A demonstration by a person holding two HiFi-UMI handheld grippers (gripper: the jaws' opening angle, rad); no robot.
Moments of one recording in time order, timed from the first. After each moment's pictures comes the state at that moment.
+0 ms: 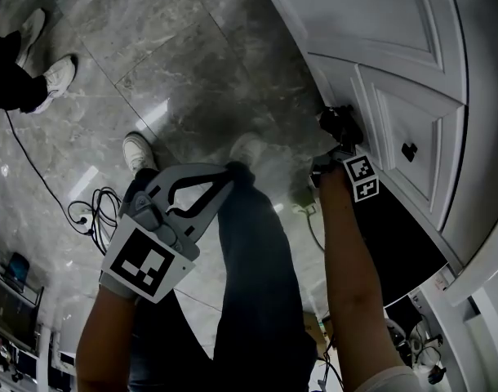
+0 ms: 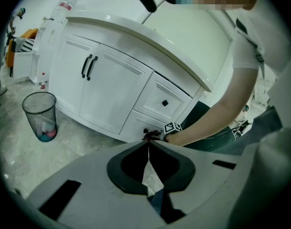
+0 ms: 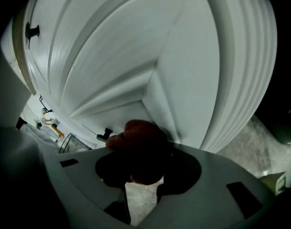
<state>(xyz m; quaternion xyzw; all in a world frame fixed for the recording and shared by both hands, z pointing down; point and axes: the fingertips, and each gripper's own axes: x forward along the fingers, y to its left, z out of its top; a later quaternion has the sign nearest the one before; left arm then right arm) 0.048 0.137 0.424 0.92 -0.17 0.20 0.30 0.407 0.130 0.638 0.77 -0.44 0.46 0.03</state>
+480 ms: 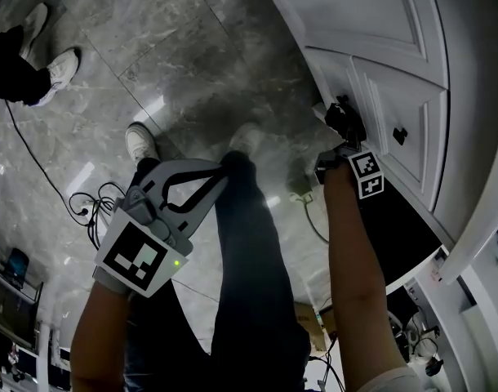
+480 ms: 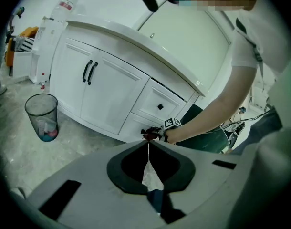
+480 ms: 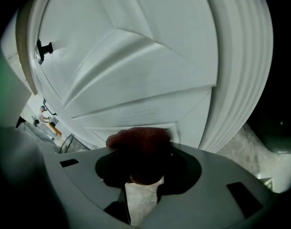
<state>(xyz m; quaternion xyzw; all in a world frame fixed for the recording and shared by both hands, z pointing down) 0.026 0.145 0.391 0.92 -0.16 0.19 0.31 0.408 0.132 0.583 0.79 -0.43 0.44 0.04</state>
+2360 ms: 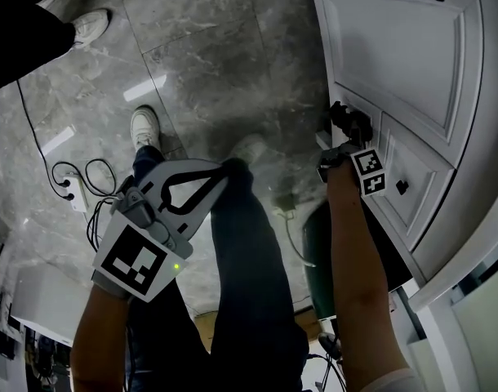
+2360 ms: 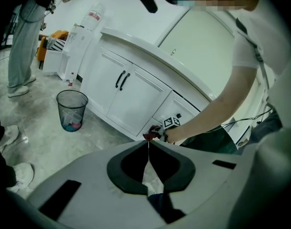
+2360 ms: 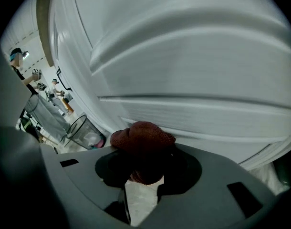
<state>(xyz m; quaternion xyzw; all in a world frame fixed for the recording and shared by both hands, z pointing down) -0.054 0.128 0.400 0.88 -0.27 0.16 0.34 0.318 0.019 0.591 0.73 -0.52 0.42 0.13</state>
